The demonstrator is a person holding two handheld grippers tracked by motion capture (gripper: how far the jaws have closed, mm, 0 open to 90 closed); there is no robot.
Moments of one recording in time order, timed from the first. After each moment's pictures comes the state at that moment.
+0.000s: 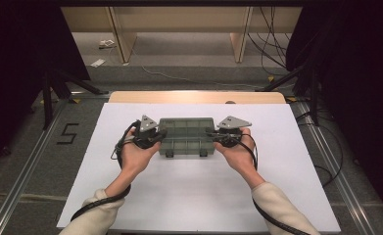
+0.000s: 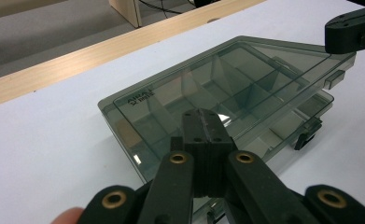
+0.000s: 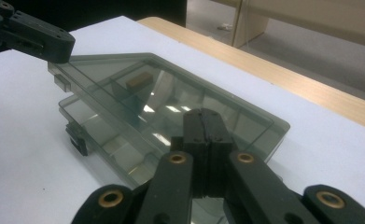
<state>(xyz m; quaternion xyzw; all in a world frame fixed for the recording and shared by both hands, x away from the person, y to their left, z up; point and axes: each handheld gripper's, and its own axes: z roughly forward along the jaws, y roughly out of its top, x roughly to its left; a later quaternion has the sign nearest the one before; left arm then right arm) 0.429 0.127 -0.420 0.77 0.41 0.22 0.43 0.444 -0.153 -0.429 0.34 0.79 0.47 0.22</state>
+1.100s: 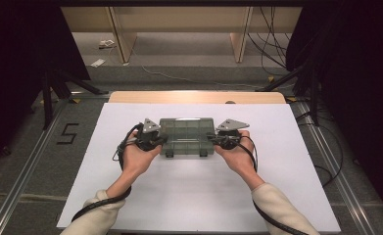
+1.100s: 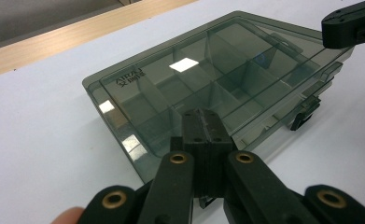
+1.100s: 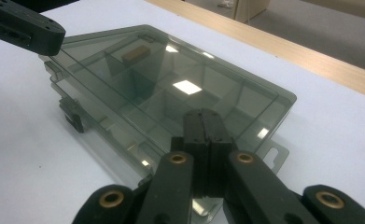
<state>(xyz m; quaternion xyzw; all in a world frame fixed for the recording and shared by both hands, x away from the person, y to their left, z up) 0.430 0.124 -0.430 0.79 0.42 0.20 0.41 0.443 -0.154 -0.439 0.35 0.80 0.44 0.20</state>
